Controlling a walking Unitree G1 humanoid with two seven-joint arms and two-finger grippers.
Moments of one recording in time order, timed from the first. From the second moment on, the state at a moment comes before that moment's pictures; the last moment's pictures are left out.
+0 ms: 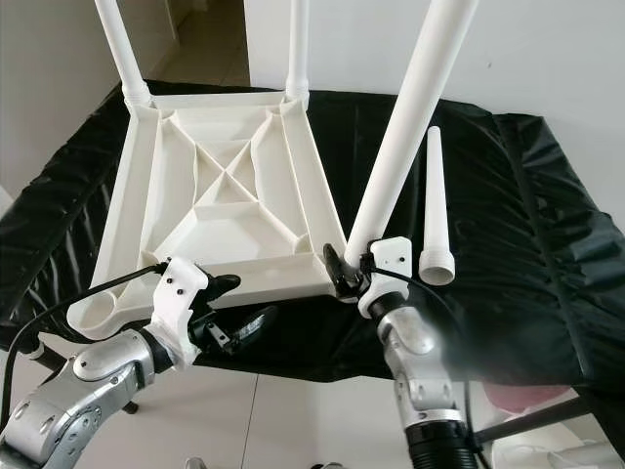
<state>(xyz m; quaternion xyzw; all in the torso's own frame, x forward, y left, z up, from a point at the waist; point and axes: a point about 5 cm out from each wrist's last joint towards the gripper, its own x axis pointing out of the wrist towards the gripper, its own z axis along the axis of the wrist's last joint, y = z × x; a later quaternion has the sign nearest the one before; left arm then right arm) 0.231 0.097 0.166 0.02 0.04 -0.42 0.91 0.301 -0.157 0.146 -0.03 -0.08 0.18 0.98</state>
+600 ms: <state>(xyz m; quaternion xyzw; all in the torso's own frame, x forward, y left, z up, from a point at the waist) 0.232 0.093 0.166 0.02 0.04 -0.42 0.91 0.312 -0.174 0.158 -0.08 -0.07 0.31 0.95</state>
